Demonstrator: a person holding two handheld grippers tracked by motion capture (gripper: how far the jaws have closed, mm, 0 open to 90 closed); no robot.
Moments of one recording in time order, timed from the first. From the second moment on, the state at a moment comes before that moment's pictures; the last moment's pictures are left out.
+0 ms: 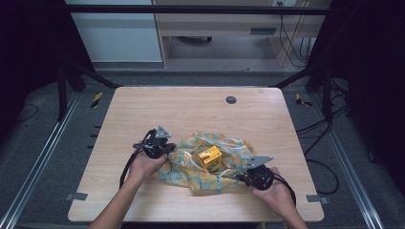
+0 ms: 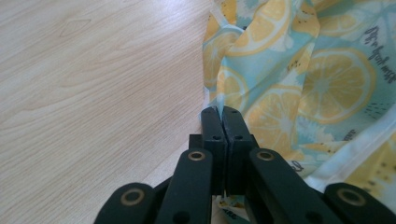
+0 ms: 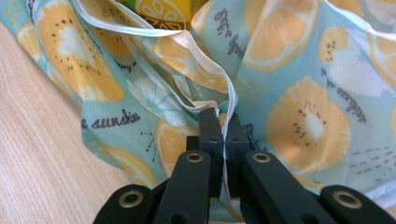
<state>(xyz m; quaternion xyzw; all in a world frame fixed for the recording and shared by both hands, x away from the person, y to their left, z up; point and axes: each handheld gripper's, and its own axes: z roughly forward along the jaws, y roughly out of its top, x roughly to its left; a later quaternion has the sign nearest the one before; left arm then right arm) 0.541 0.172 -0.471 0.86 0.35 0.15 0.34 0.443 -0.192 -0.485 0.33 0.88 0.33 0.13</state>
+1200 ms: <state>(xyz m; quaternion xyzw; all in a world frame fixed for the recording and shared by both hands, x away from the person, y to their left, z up) 0.531 0.190 -0.474 0.84 0.37 0.17 0.36 0.441 -0.198 -0.492 0.33 0.87 0.35 0.12</state>
